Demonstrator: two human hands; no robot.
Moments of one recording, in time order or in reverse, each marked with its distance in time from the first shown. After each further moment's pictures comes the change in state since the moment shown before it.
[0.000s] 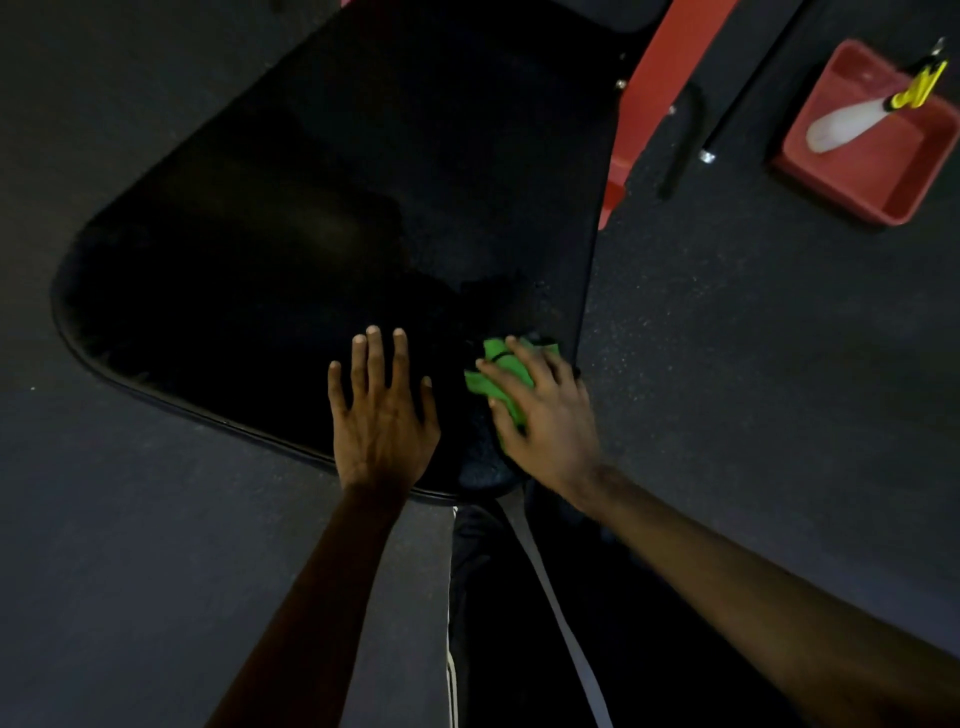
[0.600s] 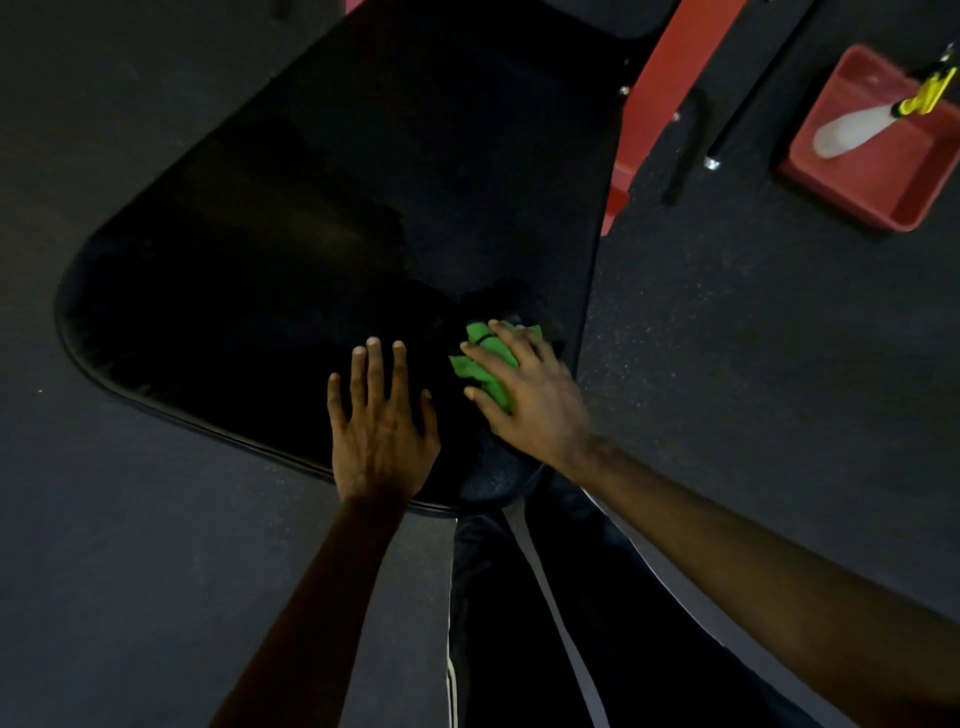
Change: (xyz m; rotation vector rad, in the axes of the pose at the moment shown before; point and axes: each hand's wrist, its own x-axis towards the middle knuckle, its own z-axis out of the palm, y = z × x) left_hand 0.002 0.003 -0.003 0.019 -0.030 -0.014; right_hand 0.043 0.010 0.000 0.053 -0.044 -0.119
